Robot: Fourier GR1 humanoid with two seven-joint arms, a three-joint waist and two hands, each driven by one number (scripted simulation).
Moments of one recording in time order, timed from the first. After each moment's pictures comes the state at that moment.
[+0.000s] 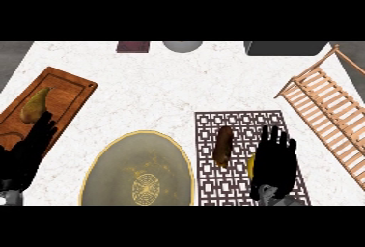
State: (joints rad) left arm 0.04 0.42 0.06 -1.42 0.21 0.02 0.07; right arm -0.06 -0.05 0.38 -1.69 1.36 0.47 0.96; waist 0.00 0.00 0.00
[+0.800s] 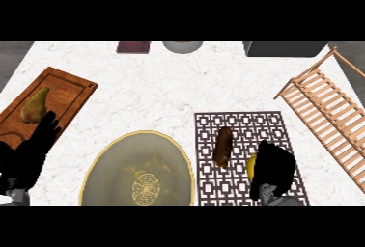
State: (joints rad) left arm 0.02 0.35 0.11 -1.43 0.13 -0.01 0.10; right arm -0.04 -0.02 0.31 -1.56 1.37 0.33 0.91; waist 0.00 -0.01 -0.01
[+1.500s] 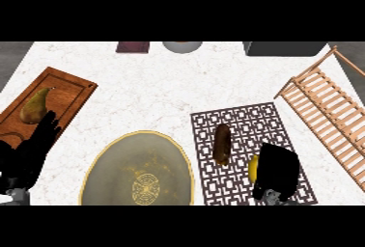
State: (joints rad) left arm 0.02 0.32 0.14 -1.42 0.10 -0.04 0.10; right arm -0.02 -0.09 0.37 -1.63 1.44 0.32 0.86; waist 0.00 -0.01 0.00
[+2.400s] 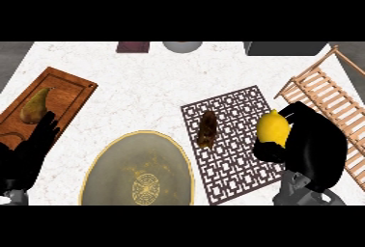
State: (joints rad) left arm 0.03 0.31 0.16 -1.44 0.09 -0.06 0.10; right arm -0.24 -0.01 0.24 -1.96 1.34 0.24 1.11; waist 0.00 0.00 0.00
